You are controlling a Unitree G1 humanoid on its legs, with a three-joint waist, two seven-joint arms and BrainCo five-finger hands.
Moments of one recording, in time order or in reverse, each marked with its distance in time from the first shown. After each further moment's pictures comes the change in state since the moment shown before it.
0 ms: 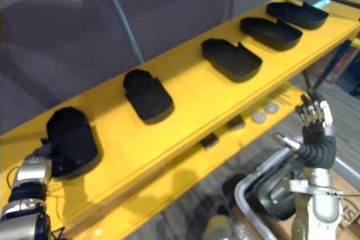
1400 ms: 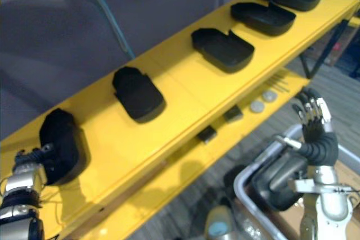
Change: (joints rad) left arm 0.047 0.017 0.043 0.080 -0.415 -0.330 0.359; right arm -0.004 -0.057 -0.024 0.025 0.025 0.026 0.079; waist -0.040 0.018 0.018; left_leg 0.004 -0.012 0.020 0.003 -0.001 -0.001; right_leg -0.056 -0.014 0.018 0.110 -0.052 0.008
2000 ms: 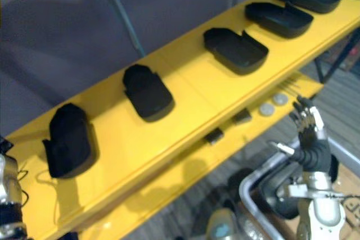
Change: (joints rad) left arm 0.355 -0.164 0.228 -0.685 -0.096 -0.470 0.008; right arm 0.088 0.051 0.029 0.010 -0.066 -0.060 -0.057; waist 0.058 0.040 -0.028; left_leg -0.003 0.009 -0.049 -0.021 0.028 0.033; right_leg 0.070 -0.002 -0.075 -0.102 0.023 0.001
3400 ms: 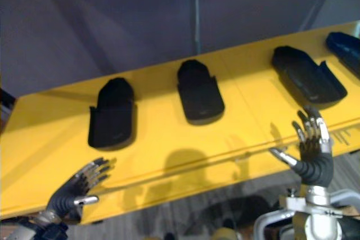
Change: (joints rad) left arm 0.566 -0.092 -0.248 -0.508 -0.021 0.315 -1.042; right arm 0.109 0.028 0.061 -0.130 0.059 0.001 -0.102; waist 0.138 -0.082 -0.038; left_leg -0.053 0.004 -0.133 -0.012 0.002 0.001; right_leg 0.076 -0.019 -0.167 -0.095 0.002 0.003
